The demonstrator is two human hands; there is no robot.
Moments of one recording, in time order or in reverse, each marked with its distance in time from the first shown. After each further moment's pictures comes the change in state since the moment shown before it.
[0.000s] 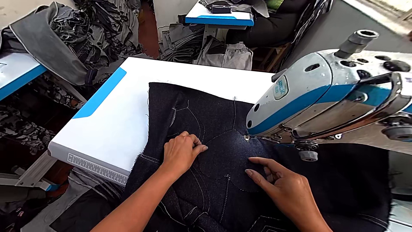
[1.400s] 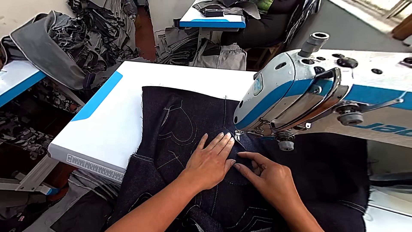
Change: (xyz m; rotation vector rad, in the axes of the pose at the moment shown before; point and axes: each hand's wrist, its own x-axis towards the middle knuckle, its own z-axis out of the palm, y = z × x) left_hand -0.006 0.043 0.062 0.216 -0.090 0.543; right_hand -0.001 0.001 0.003 -0.014 0.000 -0.034
